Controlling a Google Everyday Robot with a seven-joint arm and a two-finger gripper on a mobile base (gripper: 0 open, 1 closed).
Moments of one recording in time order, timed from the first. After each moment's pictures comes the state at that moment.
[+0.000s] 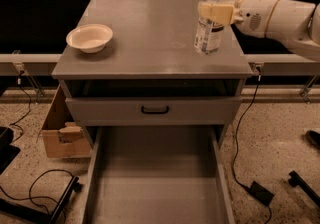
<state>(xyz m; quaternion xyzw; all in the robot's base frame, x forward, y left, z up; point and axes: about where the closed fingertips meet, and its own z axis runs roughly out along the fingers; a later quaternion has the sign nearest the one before) 0.668 -0.135 0.999 -0.30 0.66 0.32 0.61</state>
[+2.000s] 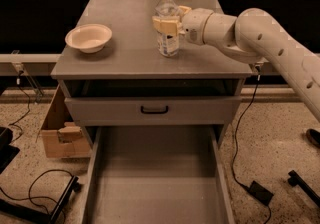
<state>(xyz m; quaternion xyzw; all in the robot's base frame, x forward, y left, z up) 0.744 -0.024 0.934 -0.37 0.64 0.27 0.62</state>
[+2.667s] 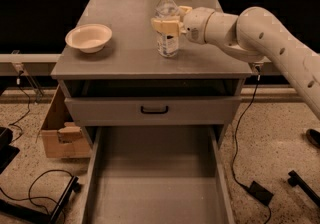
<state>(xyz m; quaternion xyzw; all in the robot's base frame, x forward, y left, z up) 0.744 -0.024 0.939 -0.37 0.64 0.27 0.62</state>
